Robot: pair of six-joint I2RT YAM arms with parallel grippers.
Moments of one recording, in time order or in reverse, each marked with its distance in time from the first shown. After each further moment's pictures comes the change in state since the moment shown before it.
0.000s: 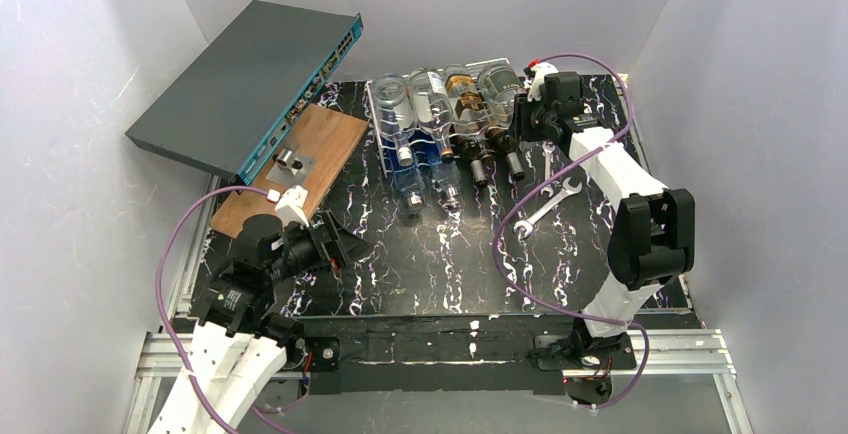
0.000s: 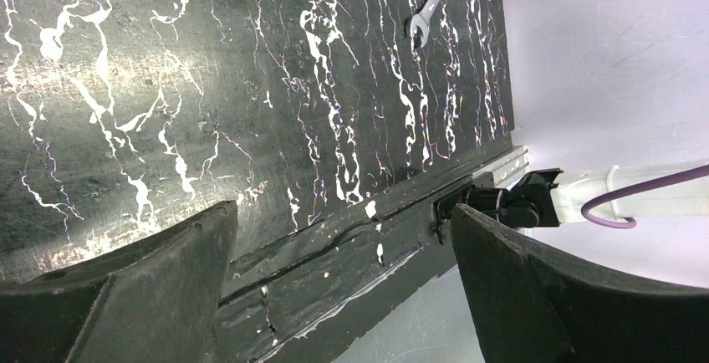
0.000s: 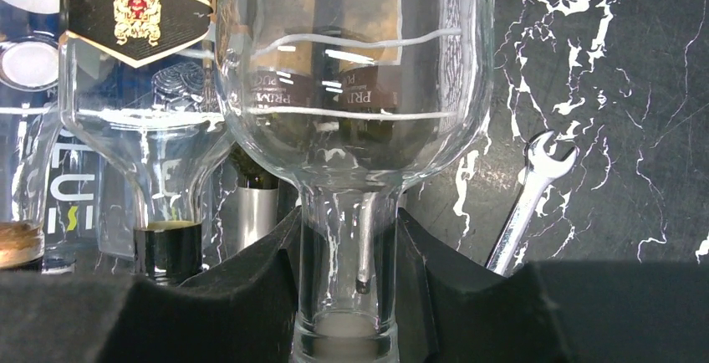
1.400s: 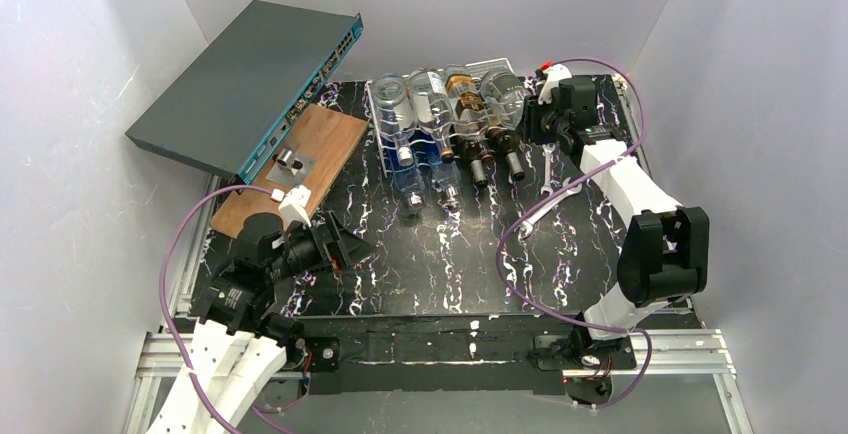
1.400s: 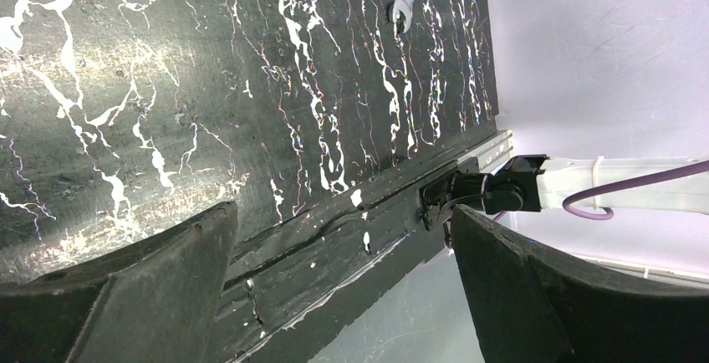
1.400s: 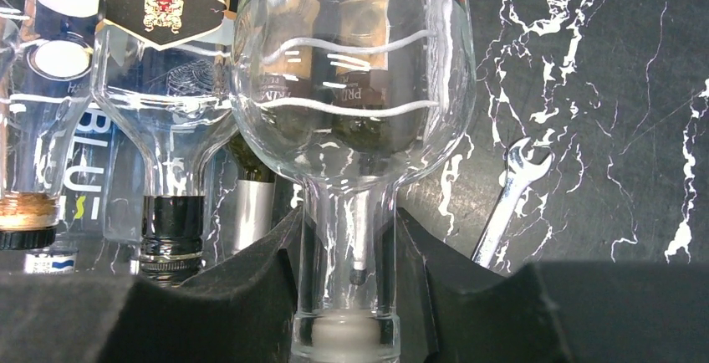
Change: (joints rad) left arm 0.000 0.014 0.002 0.009 0.057 -0.011; right arm -0.039 -0.117 -0.121 0.087 -0.038 -0.015
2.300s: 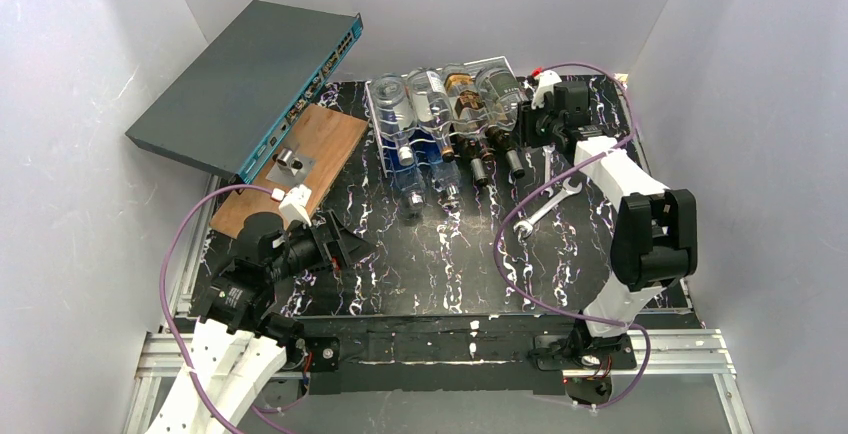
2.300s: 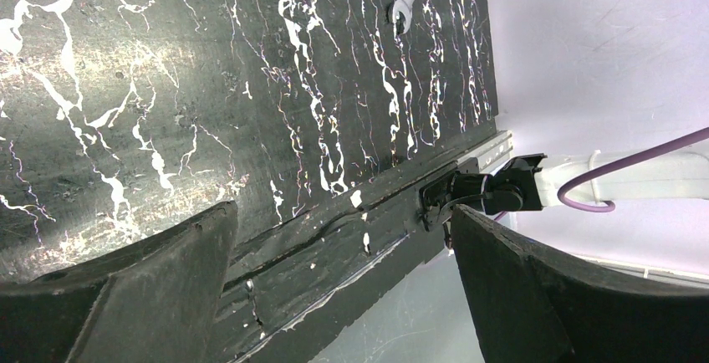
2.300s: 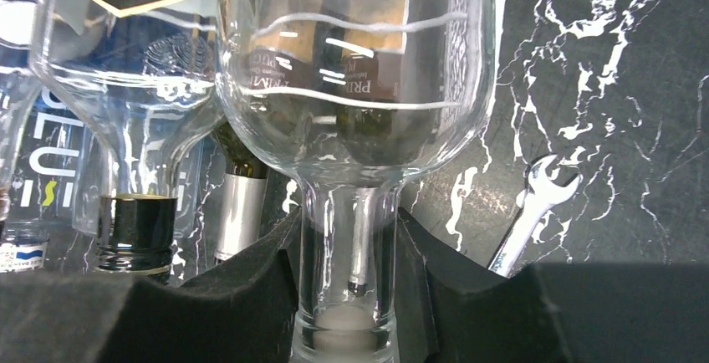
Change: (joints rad) left arm 0.000 0.004 0.000 0.005 0.000 0.000; right arm -0.008 0.091 0.000 0.057 -0.075 -0.069
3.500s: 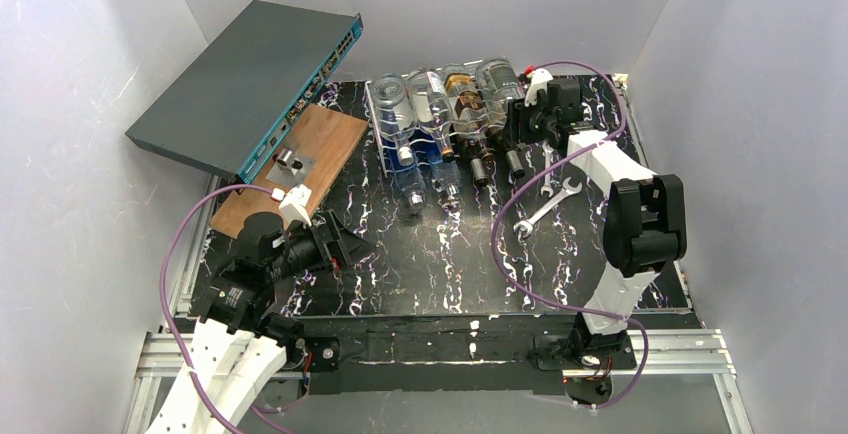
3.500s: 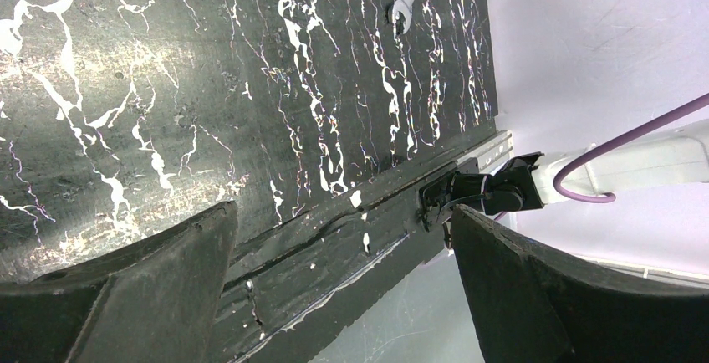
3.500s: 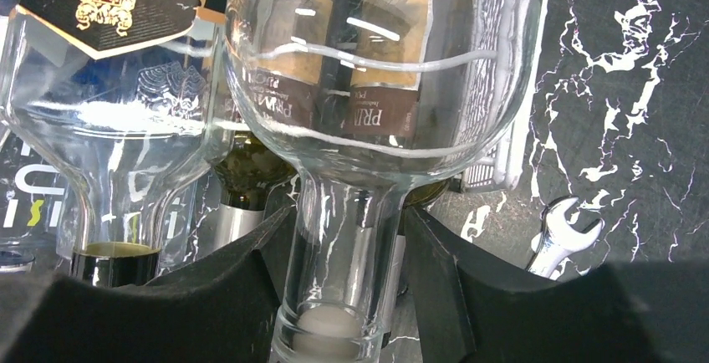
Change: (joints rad) left arm 0.000 0.002 0.000 0.002 0.000 -0.001; right arm 0.005 0.103 0.045 0.050 -0.042 -0.016
